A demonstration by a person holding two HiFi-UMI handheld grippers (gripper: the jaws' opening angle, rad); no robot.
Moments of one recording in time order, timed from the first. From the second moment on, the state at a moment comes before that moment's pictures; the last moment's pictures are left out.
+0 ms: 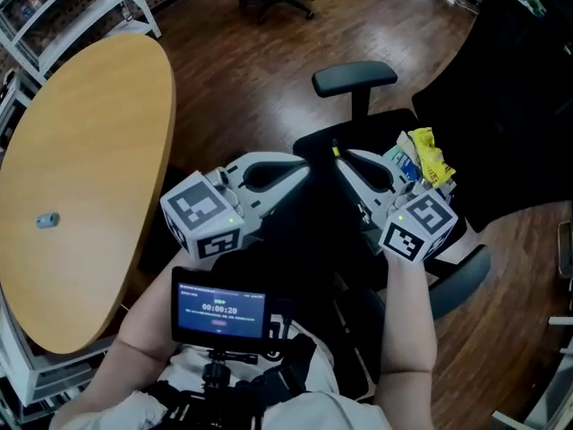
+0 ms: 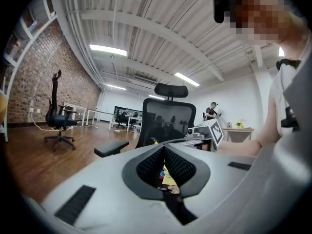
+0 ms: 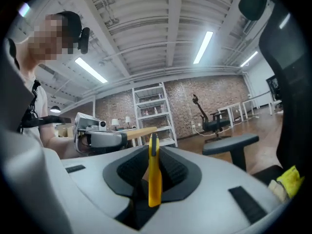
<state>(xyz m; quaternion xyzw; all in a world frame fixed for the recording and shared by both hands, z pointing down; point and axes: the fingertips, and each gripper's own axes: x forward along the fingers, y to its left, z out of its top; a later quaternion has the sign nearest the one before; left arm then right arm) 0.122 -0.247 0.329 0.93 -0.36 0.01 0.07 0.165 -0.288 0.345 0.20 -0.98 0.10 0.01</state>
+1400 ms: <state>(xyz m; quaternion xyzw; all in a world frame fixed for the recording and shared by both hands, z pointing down) 0.231 -0.289 0.481 0.92 -0.31 0.09 0.21 0.312 -0.350 0.618 0.36 -0.81 0.08 0.46</state>
